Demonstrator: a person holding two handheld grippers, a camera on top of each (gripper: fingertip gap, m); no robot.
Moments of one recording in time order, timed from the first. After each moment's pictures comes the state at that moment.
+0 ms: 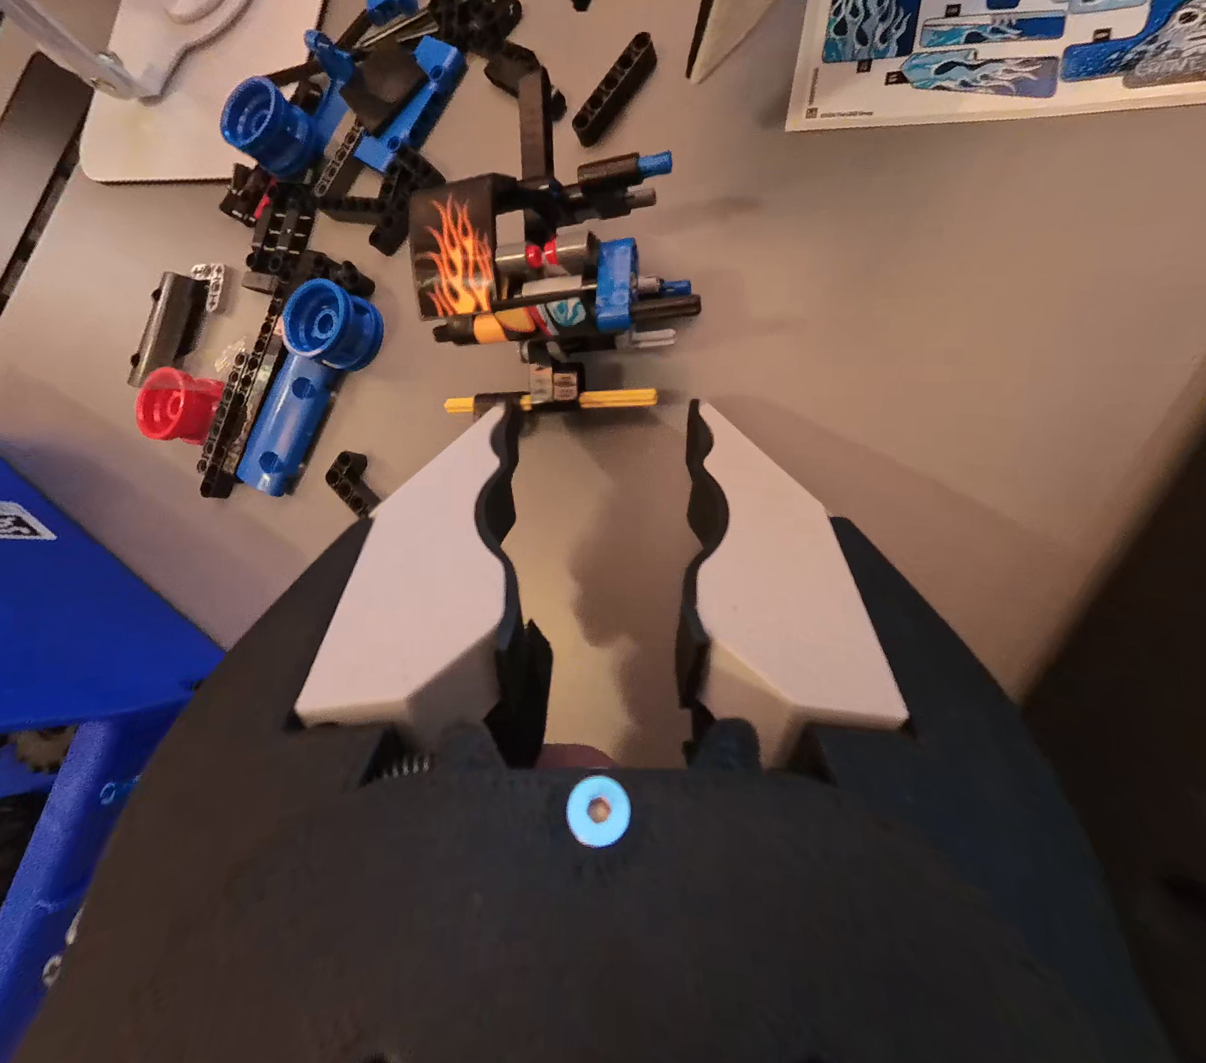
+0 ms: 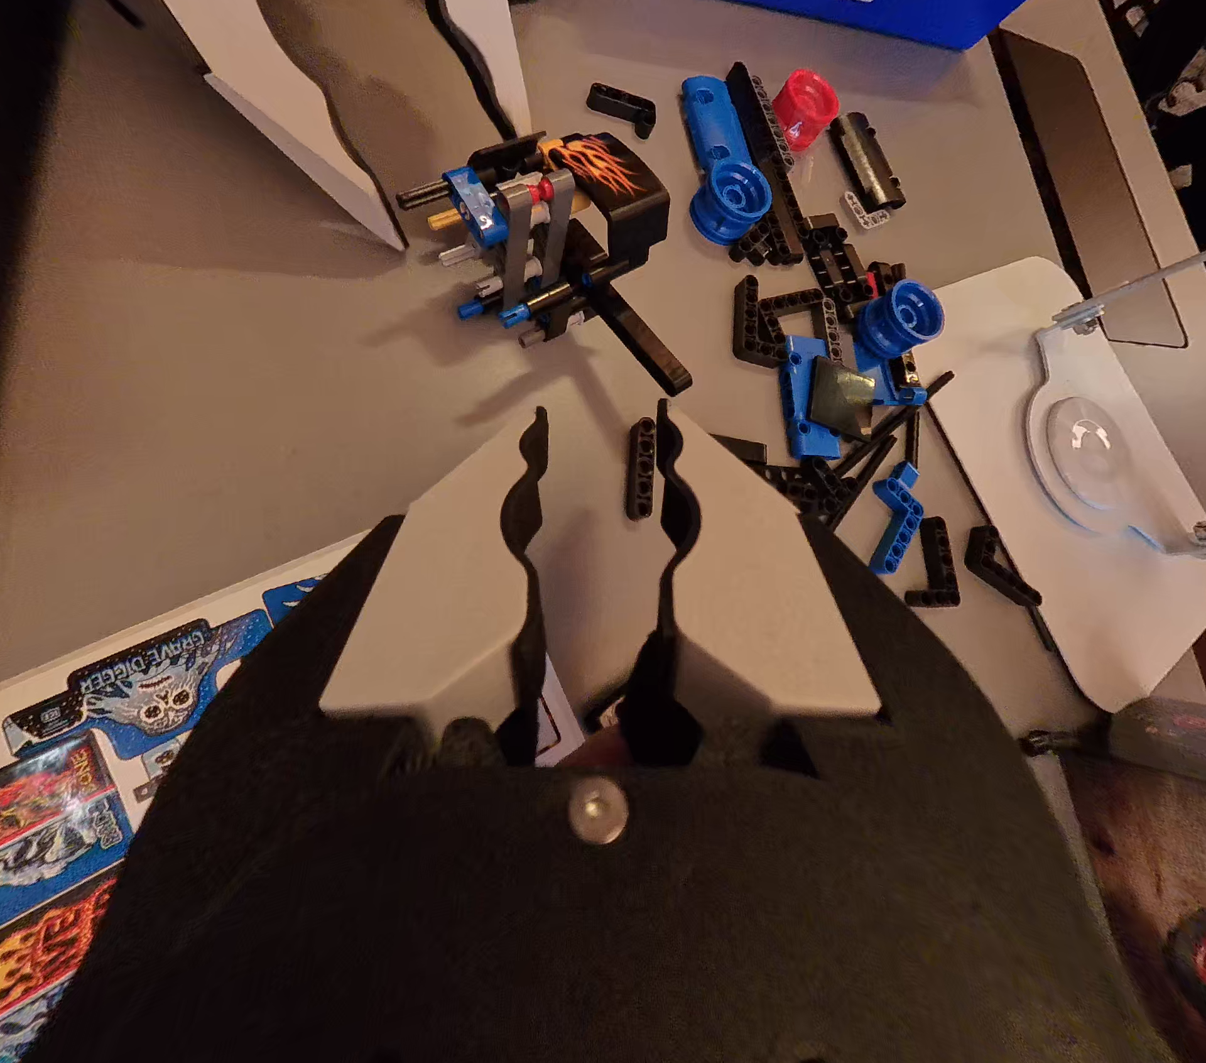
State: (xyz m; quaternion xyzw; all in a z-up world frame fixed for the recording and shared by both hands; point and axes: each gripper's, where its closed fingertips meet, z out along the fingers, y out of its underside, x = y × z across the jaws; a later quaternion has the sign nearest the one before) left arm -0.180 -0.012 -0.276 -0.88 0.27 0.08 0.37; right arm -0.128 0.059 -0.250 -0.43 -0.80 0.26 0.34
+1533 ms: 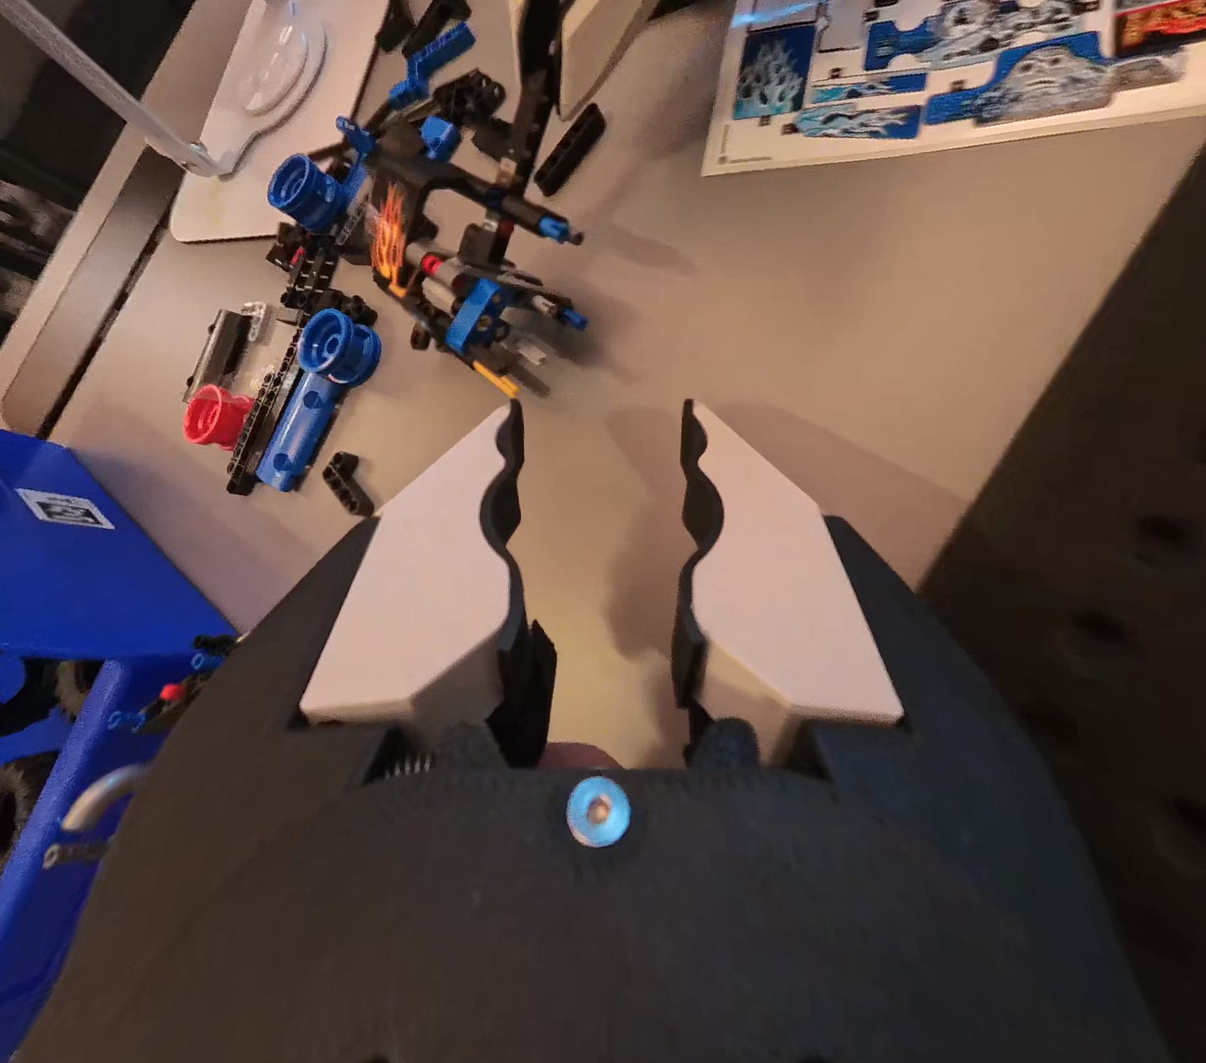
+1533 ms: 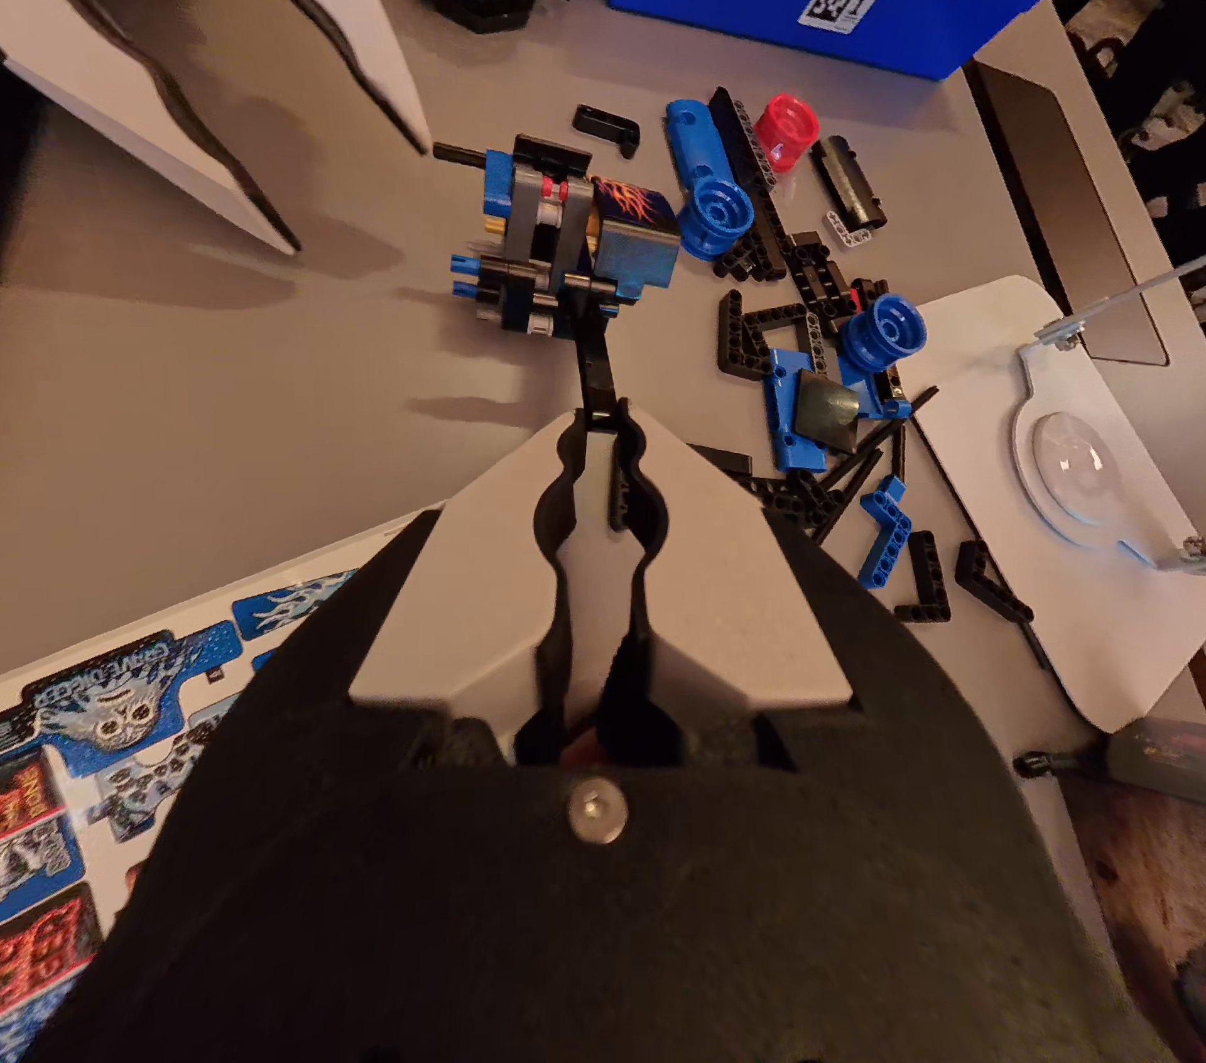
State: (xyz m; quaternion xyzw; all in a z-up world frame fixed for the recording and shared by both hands) left arm -0.155 -0.032 -0.264 -0.86 0.27 0.11 0.42; right arm -0.131 0.062 -0.246 -0.41 -0.79 0.28 0.35
